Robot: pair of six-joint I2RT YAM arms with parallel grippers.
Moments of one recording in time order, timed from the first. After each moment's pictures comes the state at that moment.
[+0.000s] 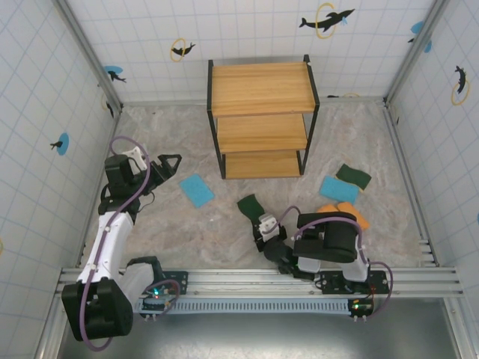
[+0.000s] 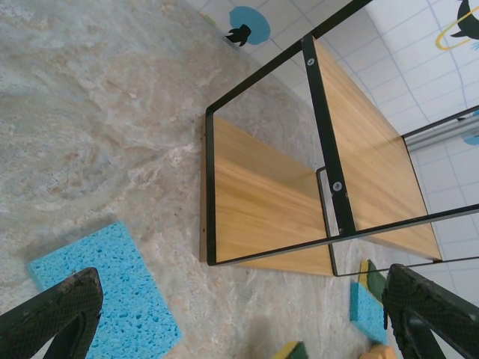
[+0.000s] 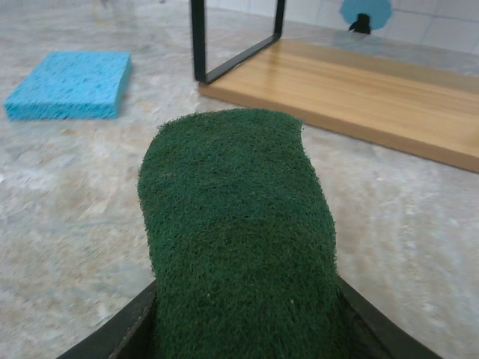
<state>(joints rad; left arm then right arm) 0.09 0.96 0.63 -0.19 0.63 -0.59 1.38 1.98 0.26 1.34 0.90 0.24</state>
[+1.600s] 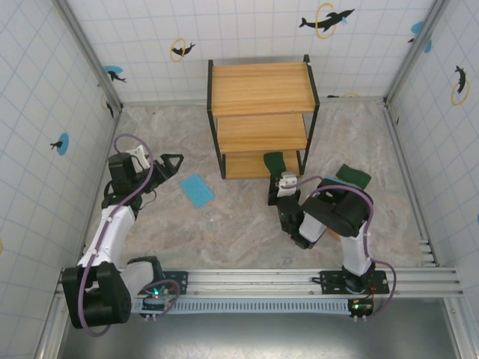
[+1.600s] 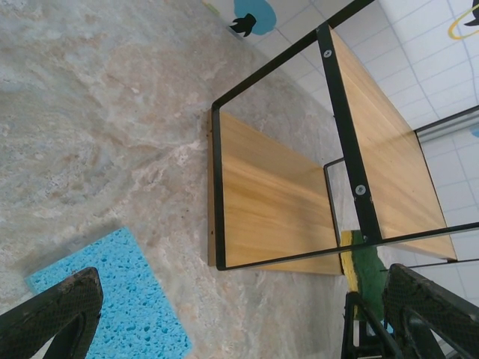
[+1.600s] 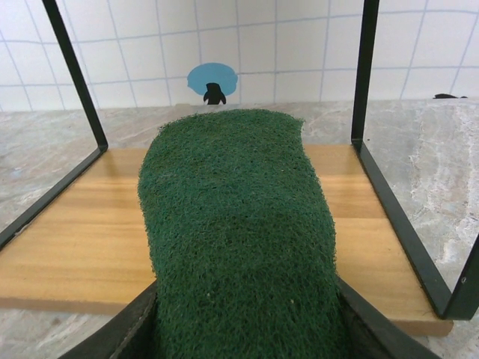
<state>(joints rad) 0.09 1.06 0.62 -0.10 0.65 -0.57 0.89 1.99 0.40 1.43 0.74 0.17</state>
